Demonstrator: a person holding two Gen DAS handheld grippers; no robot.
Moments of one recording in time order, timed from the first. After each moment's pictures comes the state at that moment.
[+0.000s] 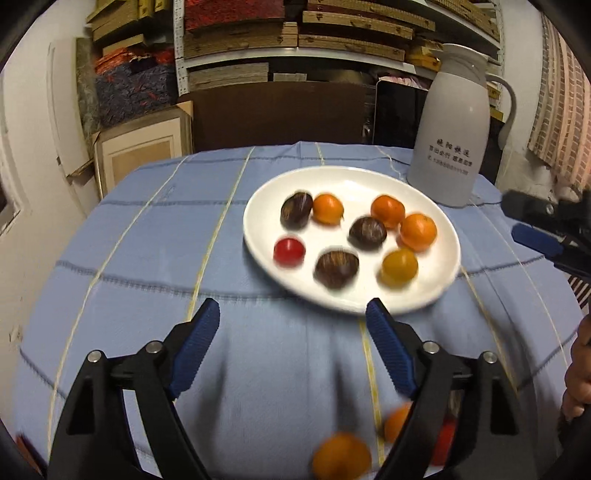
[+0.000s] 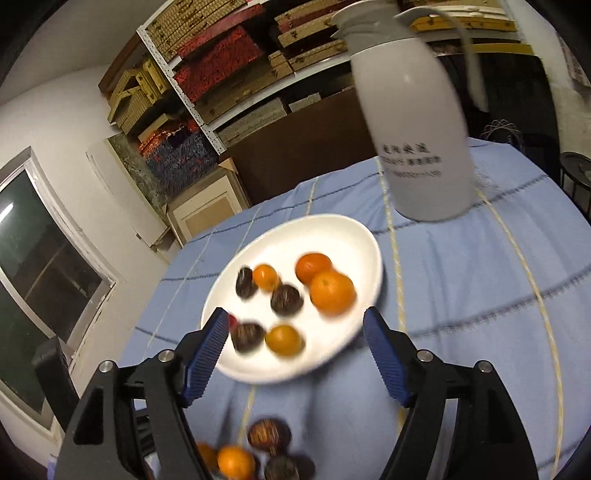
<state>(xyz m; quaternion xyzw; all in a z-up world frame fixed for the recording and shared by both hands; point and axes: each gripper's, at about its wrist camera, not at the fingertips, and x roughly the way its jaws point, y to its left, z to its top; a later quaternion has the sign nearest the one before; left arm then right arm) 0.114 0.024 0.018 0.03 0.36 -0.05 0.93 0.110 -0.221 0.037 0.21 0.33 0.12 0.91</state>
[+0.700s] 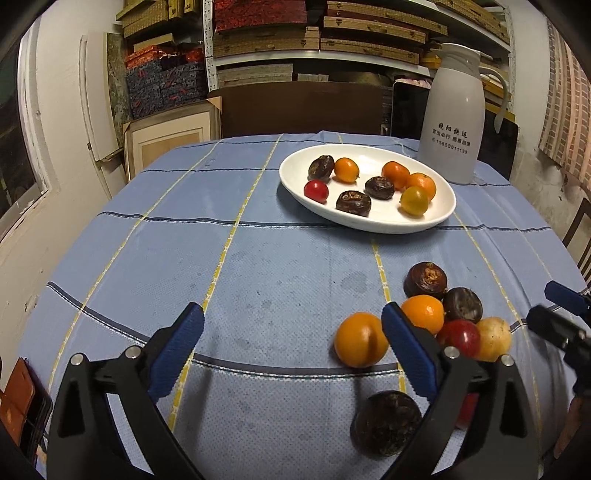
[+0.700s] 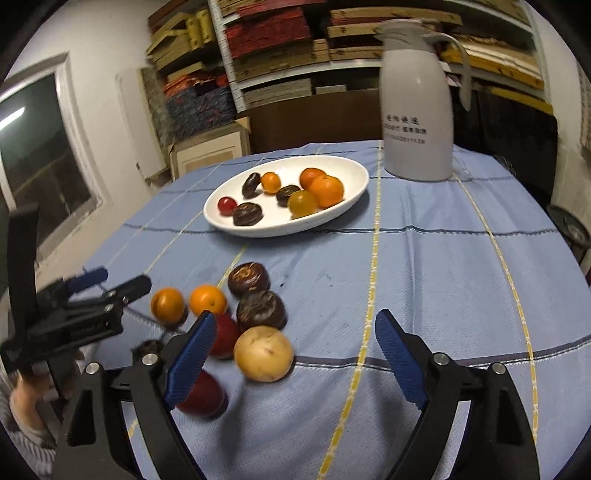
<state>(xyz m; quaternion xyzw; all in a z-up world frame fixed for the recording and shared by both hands) 0.030 0.042 0.000 0.03 0.35 -0.01 0.94 -0.012 -0.189 -0.003 0.06 0.34 0.12 0.93</state>
